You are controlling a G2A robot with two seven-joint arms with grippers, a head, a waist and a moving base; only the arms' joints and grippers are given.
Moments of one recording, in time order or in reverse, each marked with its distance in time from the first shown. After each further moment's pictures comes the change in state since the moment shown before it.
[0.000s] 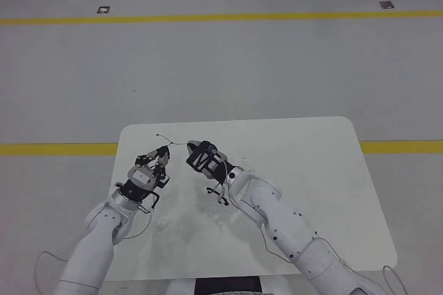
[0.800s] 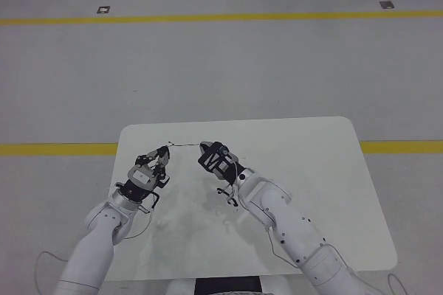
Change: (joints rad) left arm 0.000 0.000 0.000 0.000 0.000 0.000 0.000; right arm -0.066 0.022 0.071 -0.048 -0.042 -0.003 0.034
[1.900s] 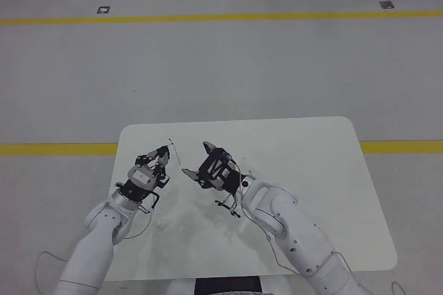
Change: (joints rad) left arm 0.000 0.000 0.000 0.000 0.000 0.000 0.000; right arm -0.065 0.018 0.017 -0.139 0.177 -0.143 0.080
